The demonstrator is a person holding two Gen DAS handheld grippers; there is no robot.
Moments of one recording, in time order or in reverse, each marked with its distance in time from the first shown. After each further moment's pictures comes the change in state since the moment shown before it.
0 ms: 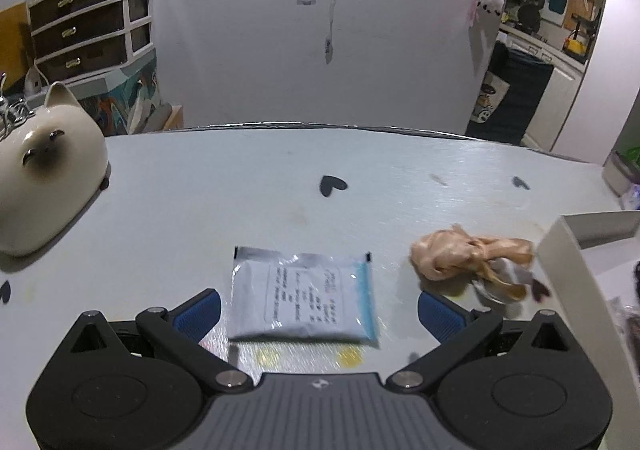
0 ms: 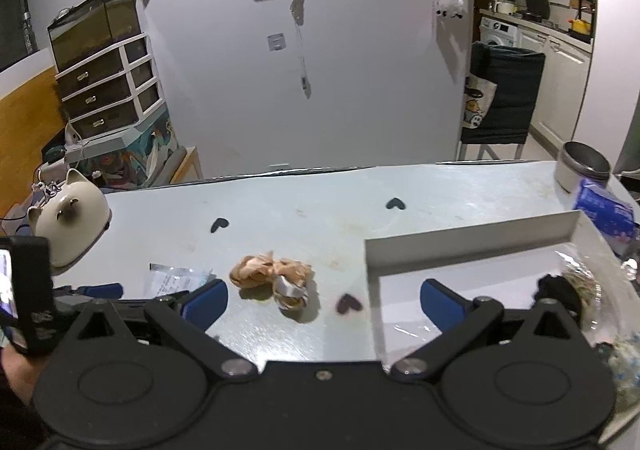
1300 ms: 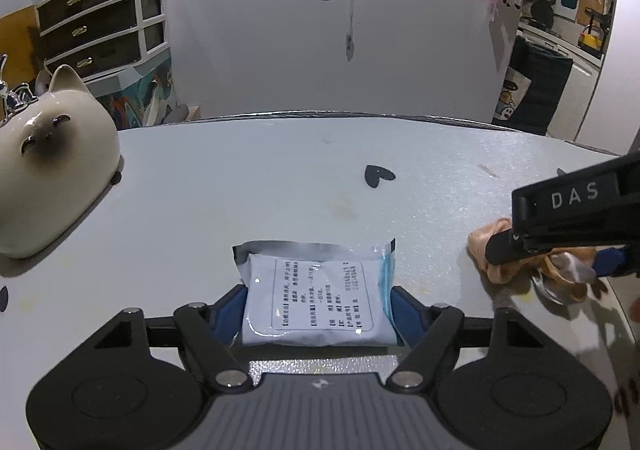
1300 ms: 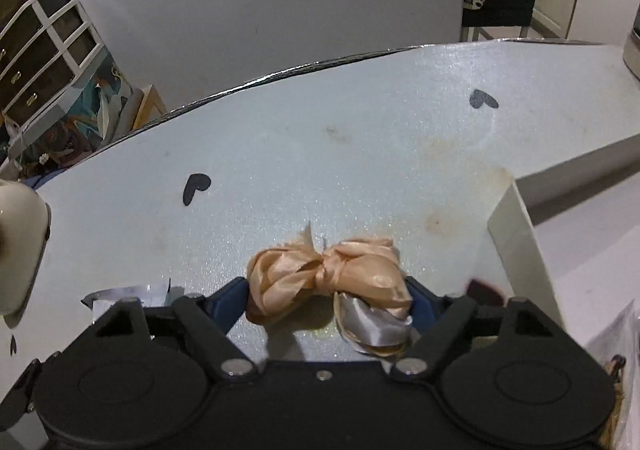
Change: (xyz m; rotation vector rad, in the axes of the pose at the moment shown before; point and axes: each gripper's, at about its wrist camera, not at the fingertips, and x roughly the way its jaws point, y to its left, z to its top) left arm 0.036 0.024 -0.004 0.013 -0.015 0.056; right arm 0.177 0.048 0.010 0.201 0.303 -0.045
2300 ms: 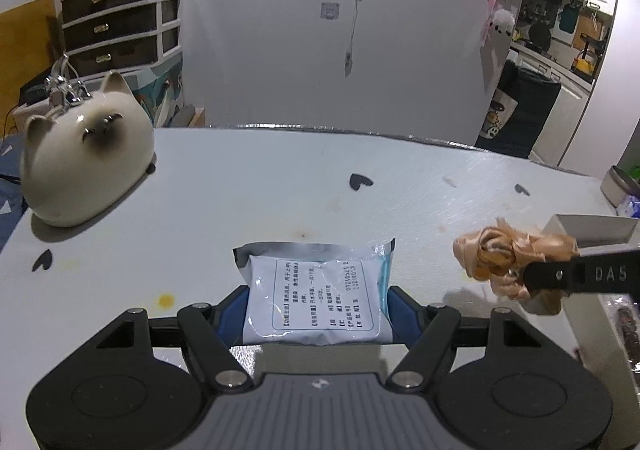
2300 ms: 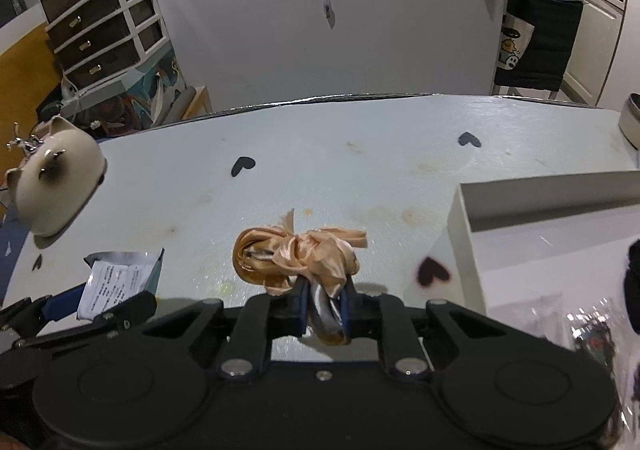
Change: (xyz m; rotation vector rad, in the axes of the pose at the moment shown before) left arm -0.077 0.008 -0.016 -0.061 -0.020 -0.040; right arm -0.082 -0.014 -0.043 -0.193 -0.110 0.063
